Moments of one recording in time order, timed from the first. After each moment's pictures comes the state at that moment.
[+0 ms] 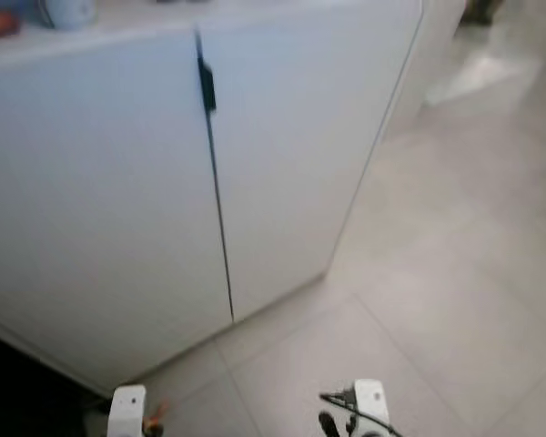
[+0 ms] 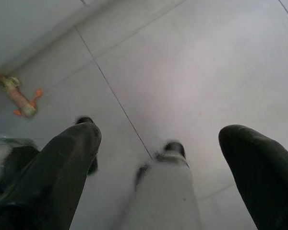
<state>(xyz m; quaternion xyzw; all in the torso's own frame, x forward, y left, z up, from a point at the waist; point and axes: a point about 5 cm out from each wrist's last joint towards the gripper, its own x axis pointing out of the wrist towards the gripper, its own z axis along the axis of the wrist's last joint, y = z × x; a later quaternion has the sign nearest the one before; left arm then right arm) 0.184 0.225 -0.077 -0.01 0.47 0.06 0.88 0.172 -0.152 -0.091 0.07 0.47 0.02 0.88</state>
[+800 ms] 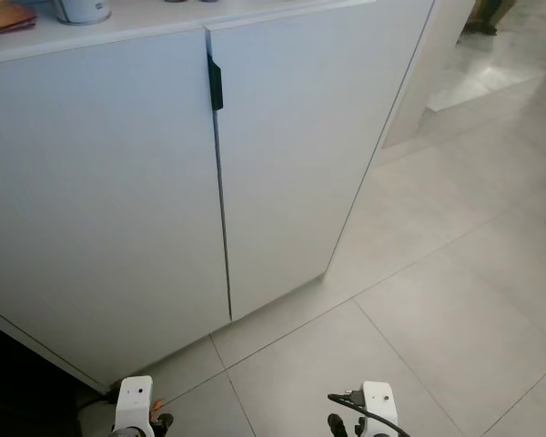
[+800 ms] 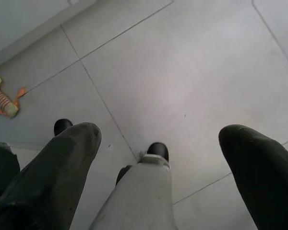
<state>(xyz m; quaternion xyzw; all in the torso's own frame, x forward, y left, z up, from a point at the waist) 0.196 0.220 -0.072 -0.01 0.45 0.07 0.89 0.179 -0.155 -0.088 0.07 0.47 0.02 0.88</state>
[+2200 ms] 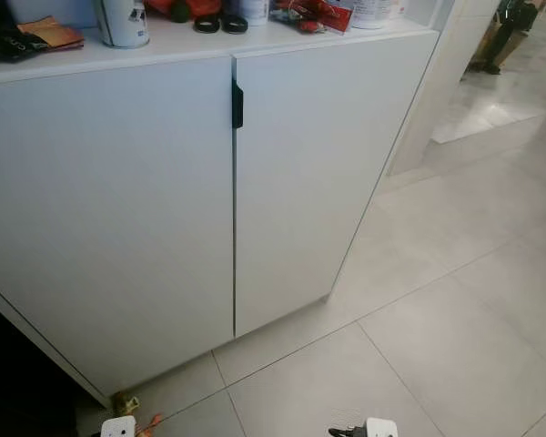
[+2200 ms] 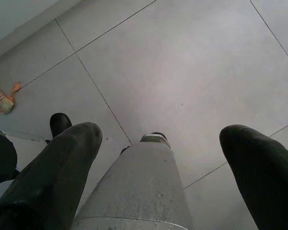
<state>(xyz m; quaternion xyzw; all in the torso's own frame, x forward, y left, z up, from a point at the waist) 0.144 0.235 -0.091 -0.02 0.47 0.12 0.87 0.128 -0.146 -0.107 0.08 0.49 -0.02 0.87</state>
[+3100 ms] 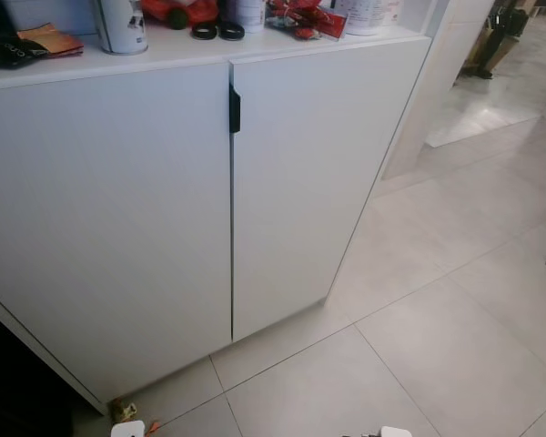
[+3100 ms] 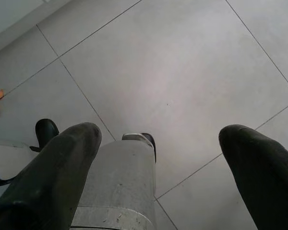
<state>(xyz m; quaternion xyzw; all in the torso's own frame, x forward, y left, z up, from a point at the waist) 0.133 0.222 -0.097 -0.01 0.47 0.11 0.87 0.116 -0.162 -0.109 0.07 0.49 -0.04 0.87</state>
